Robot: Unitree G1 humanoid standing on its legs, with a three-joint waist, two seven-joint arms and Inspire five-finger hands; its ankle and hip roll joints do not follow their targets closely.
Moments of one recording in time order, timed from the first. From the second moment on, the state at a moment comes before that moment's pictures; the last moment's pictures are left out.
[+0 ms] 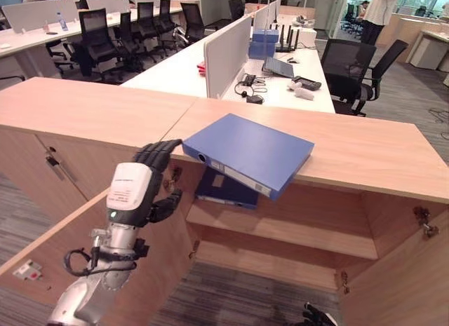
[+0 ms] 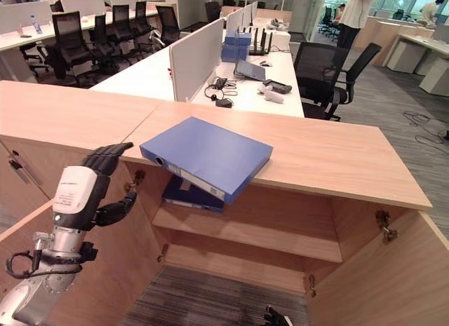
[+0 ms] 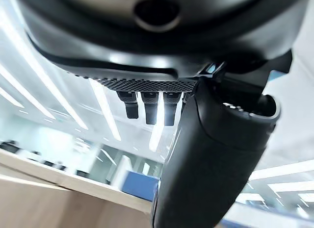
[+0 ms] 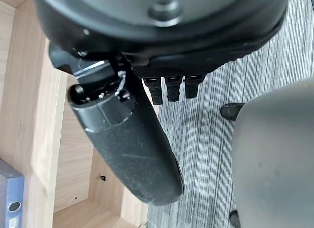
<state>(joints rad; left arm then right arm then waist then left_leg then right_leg) 0.12 0.76 -0.09 -0.10 0.61 -0.28 0.50 0.12 -0.17 0.22 1.03 0.30 -0.11 -0.09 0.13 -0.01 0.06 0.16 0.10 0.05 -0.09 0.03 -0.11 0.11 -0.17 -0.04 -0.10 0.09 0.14</state>
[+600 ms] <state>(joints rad) -0.02 0.83 -0.22 -0.08 0.69 -0.31 0.42 0.11 -0.21 0.19 1.08 0.34 -0.13 -0.09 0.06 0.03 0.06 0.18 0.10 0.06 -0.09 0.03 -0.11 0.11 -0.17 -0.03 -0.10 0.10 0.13</state>
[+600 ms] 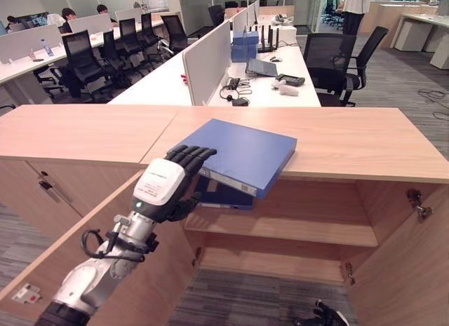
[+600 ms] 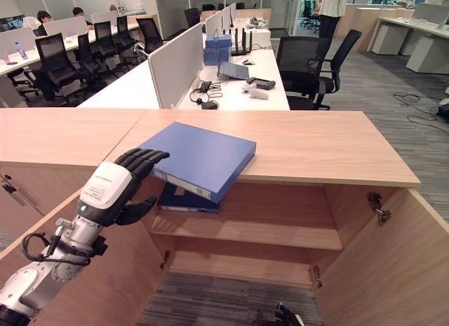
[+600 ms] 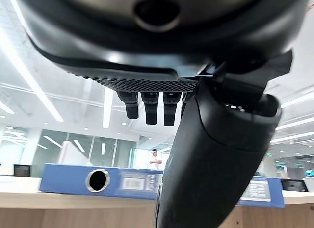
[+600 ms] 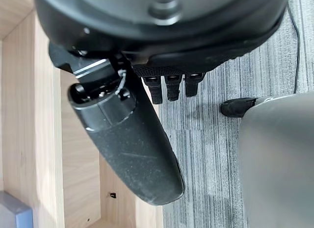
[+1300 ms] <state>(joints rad) -0.16 0.90 -0.34 0.00 0.76 -0.31 0.40 0.15 -0.22 0.19 1.11 0.37 -0.13 -0.07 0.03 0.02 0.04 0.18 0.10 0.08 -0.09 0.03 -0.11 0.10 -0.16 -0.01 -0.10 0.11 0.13</state>
